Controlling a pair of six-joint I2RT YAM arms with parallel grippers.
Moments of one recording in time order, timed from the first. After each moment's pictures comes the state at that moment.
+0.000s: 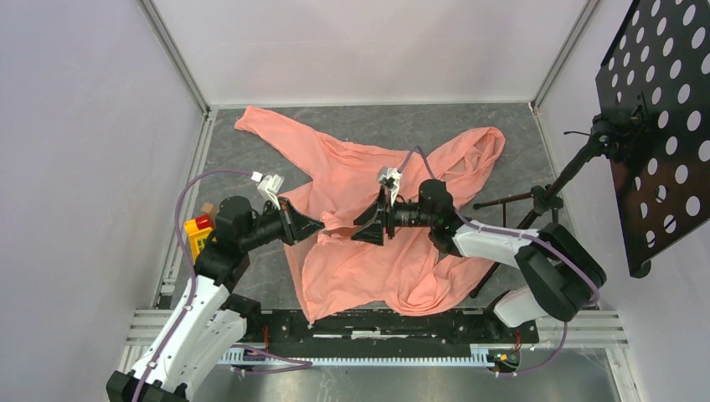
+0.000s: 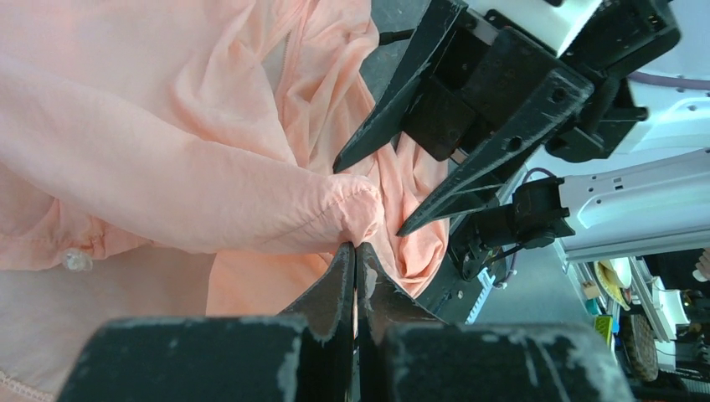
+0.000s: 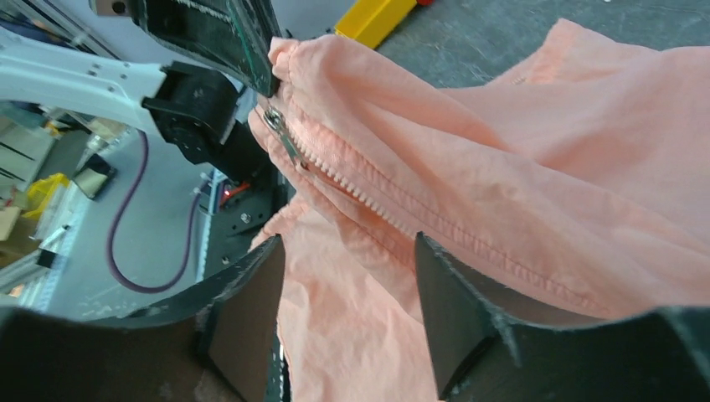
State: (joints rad) left arm -0.31 0.65 0.54 -0.21 0.62 -0.54; right arm 0.69 1.45 0.61 0.68 -0.80 0.35
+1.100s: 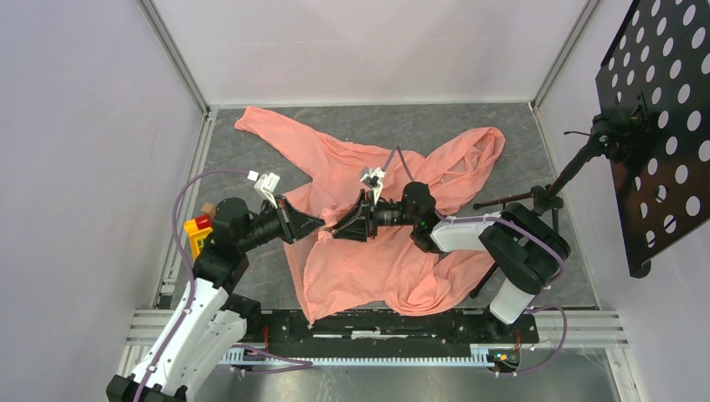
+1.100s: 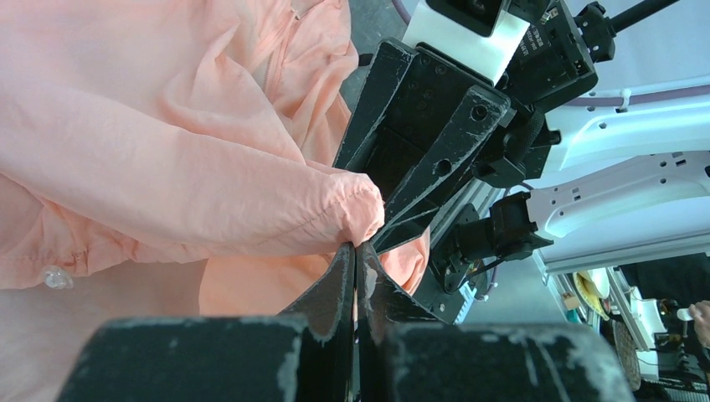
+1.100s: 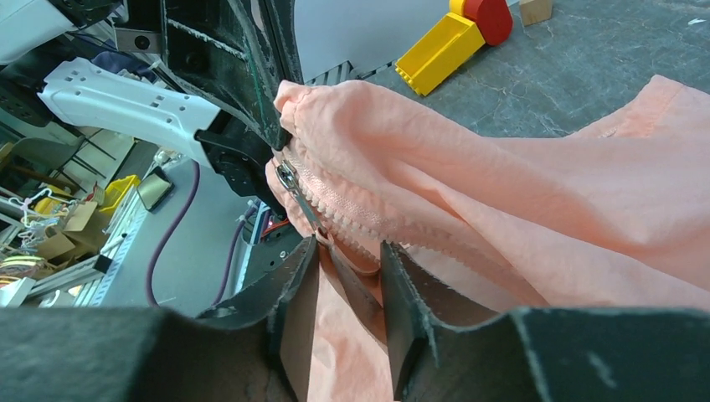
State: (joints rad) left arm -0.31 0.63 0.53 -0.15 0.63 -0.61; right arm 0.76 1.69 0.70 1.05 -0.85 0.54
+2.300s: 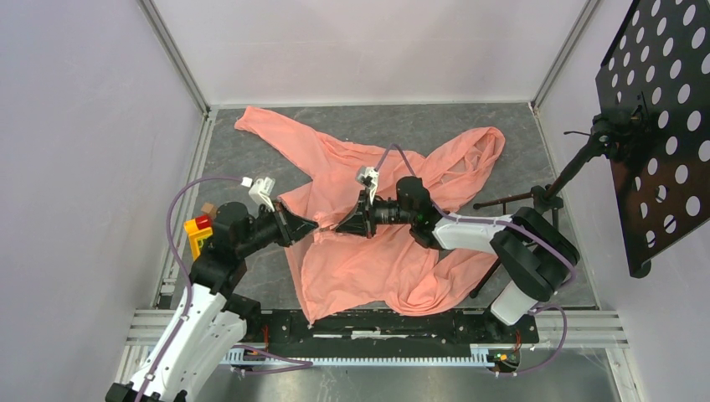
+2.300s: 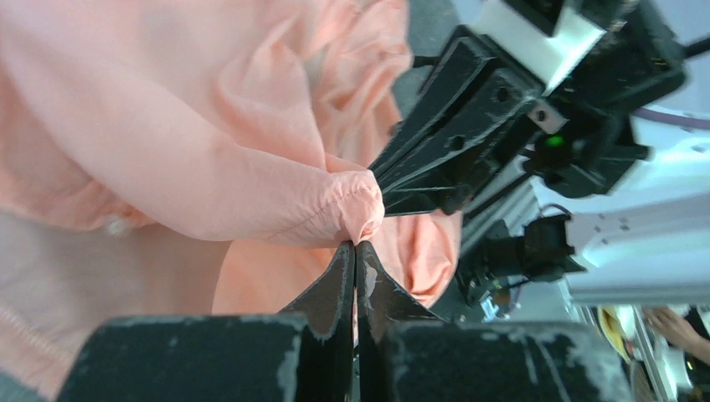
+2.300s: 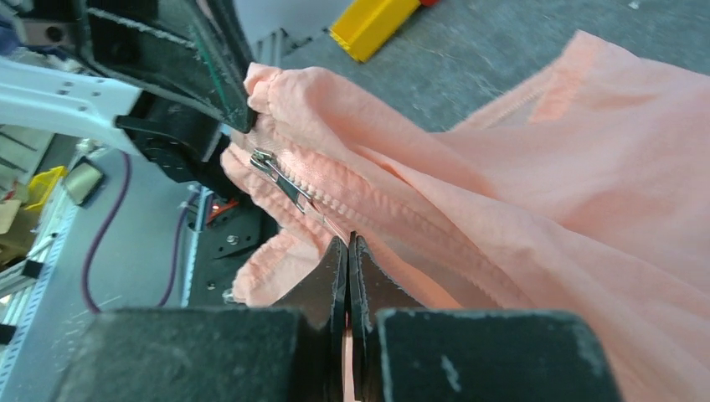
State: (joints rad) left arm -0.31 0.58 0.53 -0.25 0.53 -0.61; right arm 0.76 1.64 0.73 0.79 -0.76 0.38
